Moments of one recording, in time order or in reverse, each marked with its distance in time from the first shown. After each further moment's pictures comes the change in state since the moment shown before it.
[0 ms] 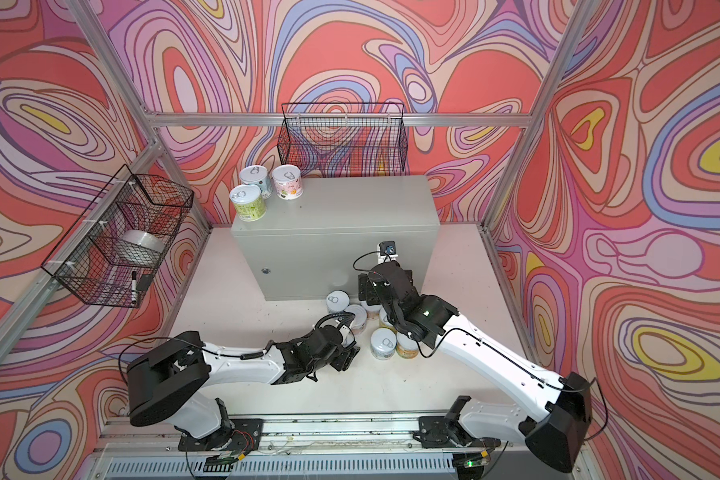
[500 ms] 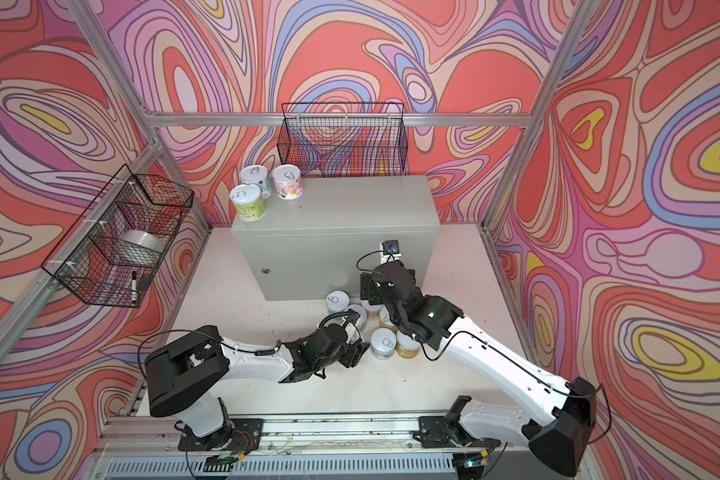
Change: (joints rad) left arm 0.000 0.120 0.005 0.224 0.027 -0.014; right arm 0.000 -0.026 0.004 -0.012 0.001 0.000
